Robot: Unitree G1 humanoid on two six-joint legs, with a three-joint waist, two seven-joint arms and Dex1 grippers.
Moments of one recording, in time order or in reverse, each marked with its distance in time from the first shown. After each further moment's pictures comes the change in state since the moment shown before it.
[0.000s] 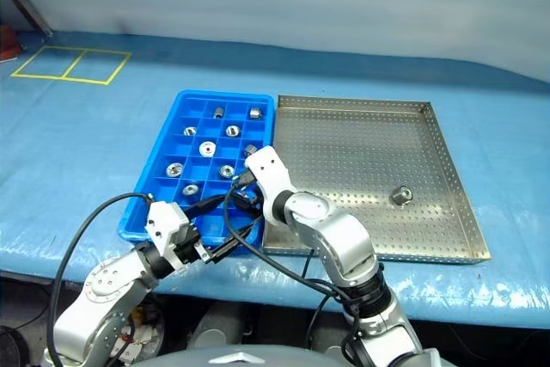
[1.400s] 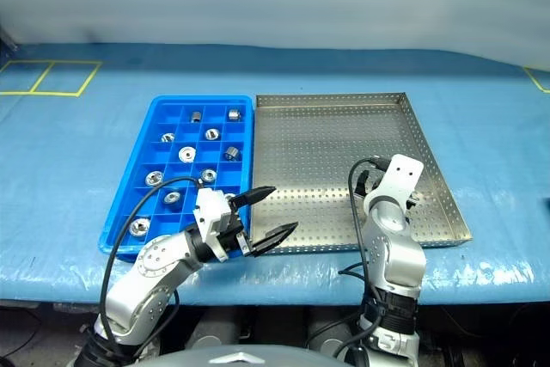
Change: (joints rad) left arm -0.204 -0.135 -0.198 0.108 0.003 0.000 -0.048; right arm 0.133 0.130 -0.610 0.197 -0.077 -0.352 -0.565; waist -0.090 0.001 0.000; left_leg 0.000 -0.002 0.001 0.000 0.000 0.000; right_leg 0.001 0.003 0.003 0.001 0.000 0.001
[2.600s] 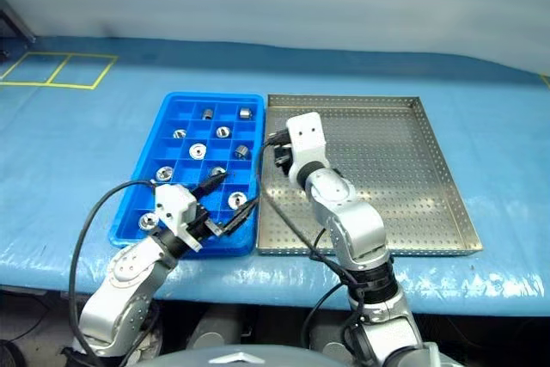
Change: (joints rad) left arm 0.136 0.006 0.204 -0.056 0.035 -0.051 0.181; right arm -0.186 -0.164 0.553 -0.144 0.069 0.134 0.399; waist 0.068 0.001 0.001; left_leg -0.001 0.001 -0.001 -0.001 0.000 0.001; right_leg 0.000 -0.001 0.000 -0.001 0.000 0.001
